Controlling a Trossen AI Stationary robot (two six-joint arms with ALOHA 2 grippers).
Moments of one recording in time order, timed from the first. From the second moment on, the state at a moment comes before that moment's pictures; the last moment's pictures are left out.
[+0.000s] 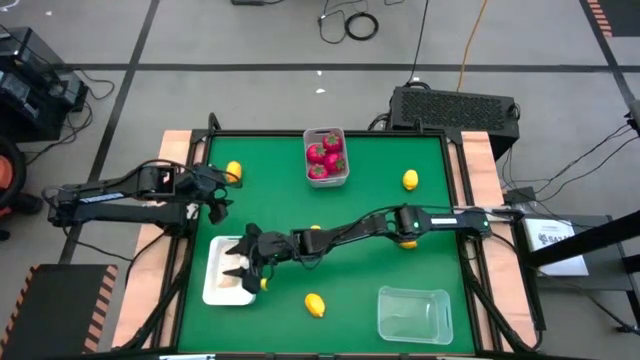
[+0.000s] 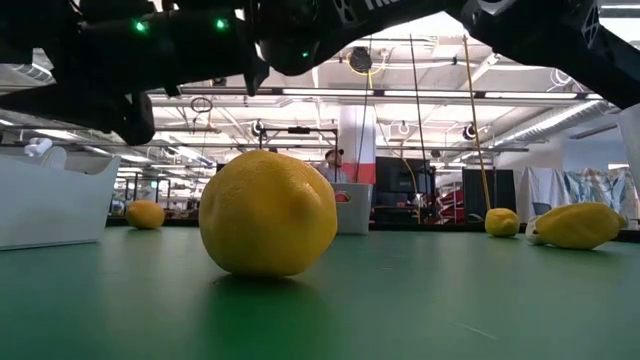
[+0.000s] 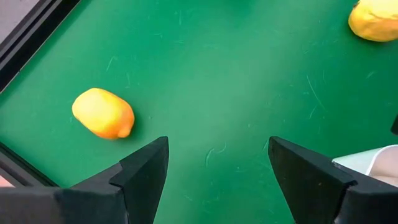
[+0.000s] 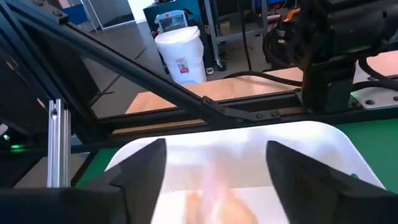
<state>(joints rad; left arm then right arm) 0.17 0.65 0.71 -1.06 -0.20 -0.31 0.17 2.65 2.25 0.21 0.00 0.29</state>
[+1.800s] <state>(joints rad) 0.11 0.80 0.66 -0.55 -0.12 -0.81 -0.10 1.37 0.83 -0.98 0.14 1.12</state>
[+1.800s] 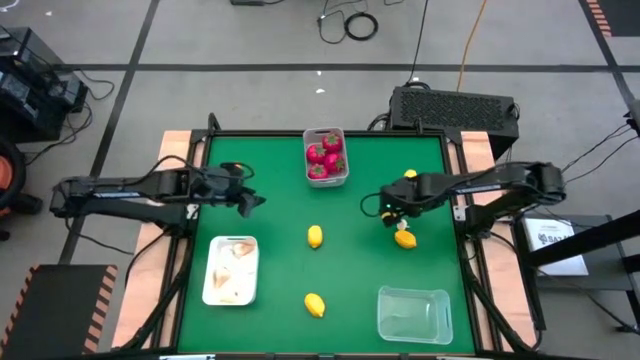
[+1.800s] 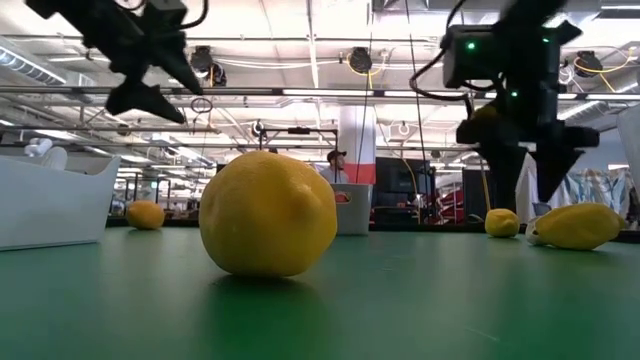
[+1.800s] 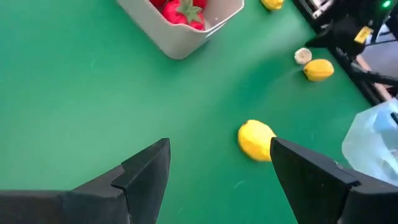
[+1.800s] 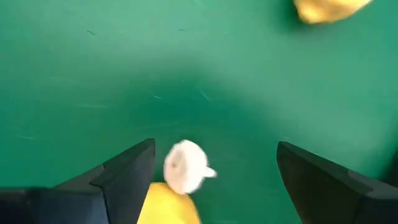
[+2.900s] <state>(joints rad) -0.03 1.14 0.66 -0.22 -0.10 -0.83 0.06 1.48 0.72 -0.75 0.16 1.28</state>
